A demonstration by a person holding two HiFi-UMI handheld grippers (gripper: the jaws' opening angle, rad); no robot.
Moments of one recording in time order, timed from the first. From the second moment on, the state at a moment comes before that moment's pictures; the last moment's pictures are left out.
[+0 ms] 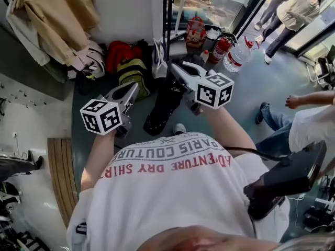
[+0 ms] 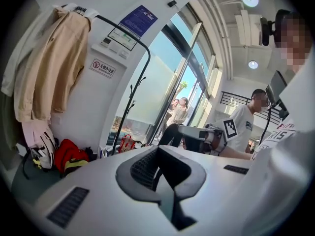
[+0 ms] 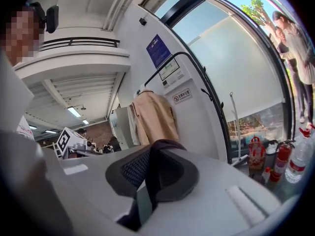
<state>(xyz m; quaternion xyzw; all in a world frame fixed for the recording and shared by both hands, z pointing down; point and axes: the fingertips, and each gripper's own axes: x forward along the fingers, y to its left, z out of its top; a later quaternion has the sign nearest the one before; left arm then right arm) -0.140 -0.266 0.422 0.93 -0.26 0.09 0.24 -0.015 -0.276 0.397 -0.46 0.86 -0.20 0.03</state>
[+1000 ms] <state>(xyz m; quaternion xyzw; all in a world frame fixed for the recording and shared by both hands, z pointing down) -0.079 0.117 0.397 0.93 -0.30 0.07 0.20 0.030 0.102 0.389 -0.42 0.89 -0.16 0.01</state>
